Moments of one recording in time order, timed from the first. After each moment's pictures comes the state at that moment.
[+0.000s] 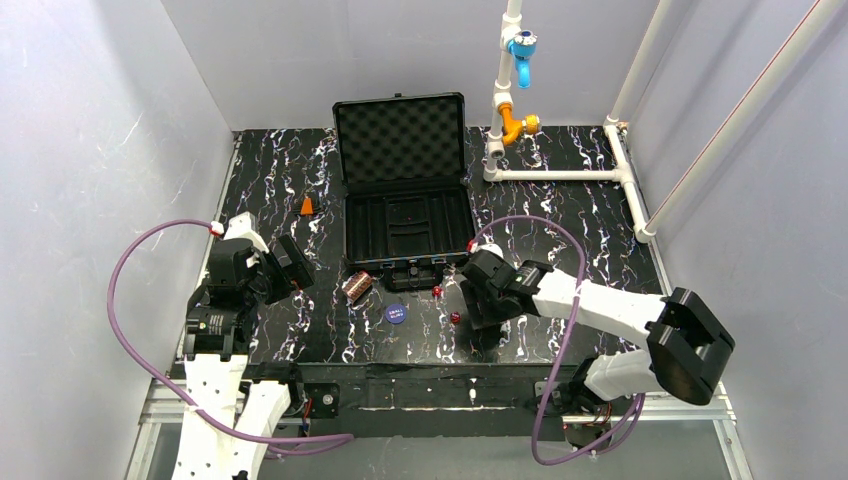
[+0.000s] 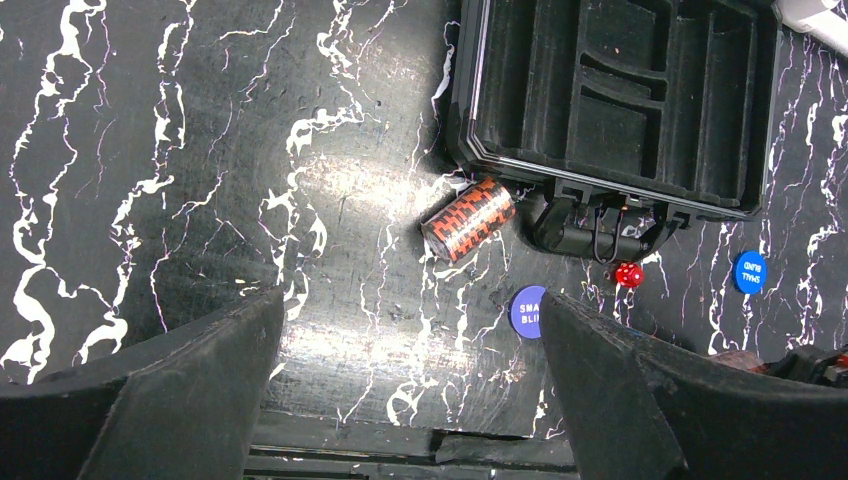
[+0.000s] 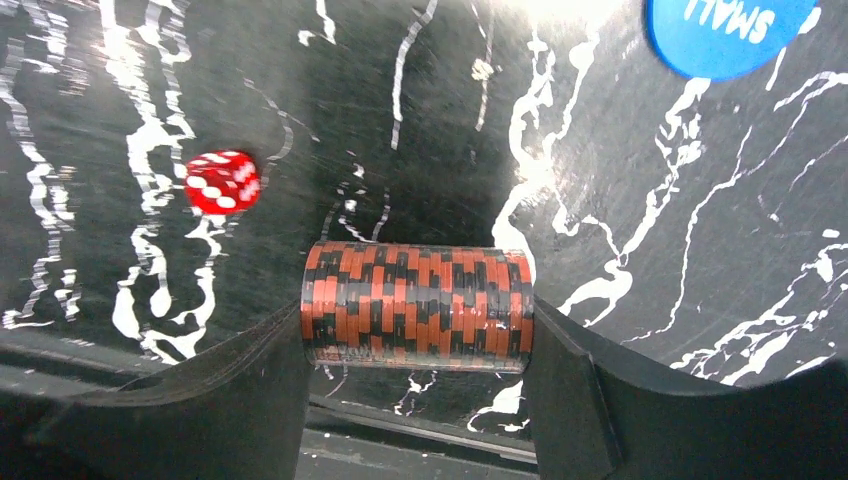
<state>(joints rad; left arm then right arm) -0.03 0.61 0.89 -0.96 0.02 -0.41 0.95 1.33 0.77 -0.67 0.21 0.58</state>
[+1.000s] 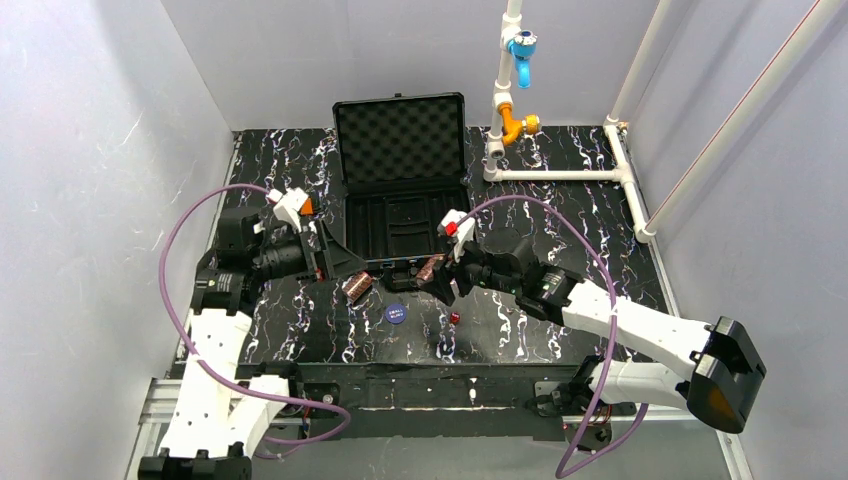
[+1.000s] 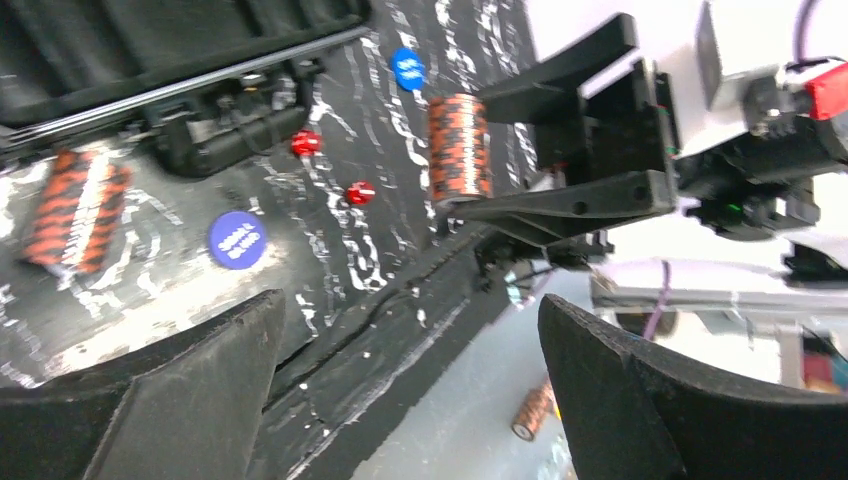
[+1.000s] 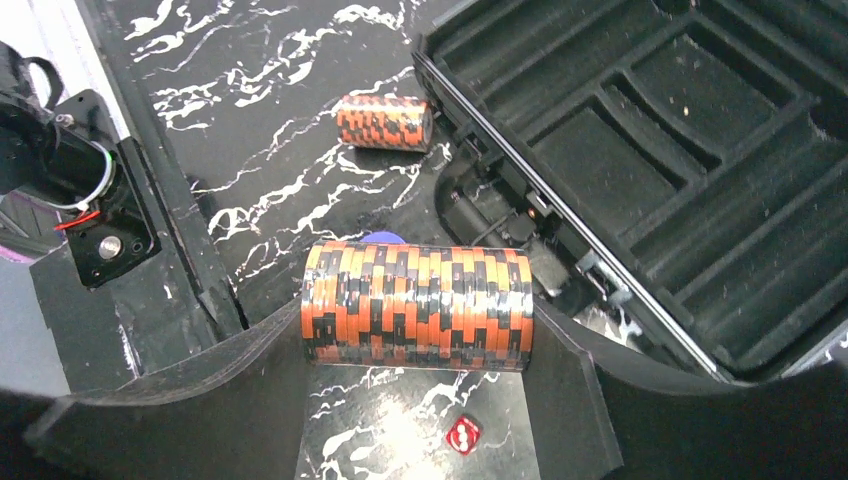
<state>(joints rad) -0.03 0.80 0.95 -0.84 0.80 -0.38 0.95 1.13 0.78 -0.04 -0.16 0.10</state>
